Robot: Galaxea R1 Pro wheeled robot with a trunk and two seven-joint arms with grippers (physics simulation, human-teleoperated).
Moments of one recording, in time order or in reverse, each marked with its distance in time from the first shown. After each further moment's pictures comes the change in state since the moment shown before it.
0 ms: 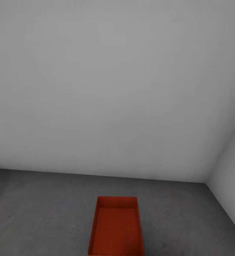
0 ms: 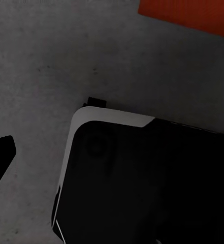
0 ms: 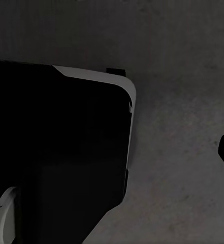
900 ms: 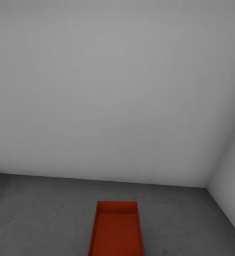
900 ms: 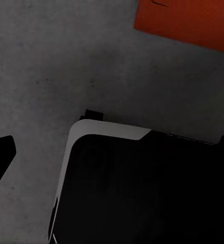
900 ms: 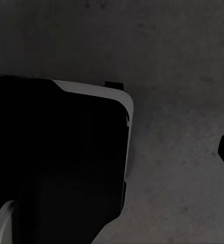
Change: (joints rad) left arm 0.000 0.000 0.000 0.000 -0.001 -0.001 0.000; right arm 0.000 -0.002 0.000 0.000 0.000 0.000 0.001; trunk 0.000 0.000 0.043
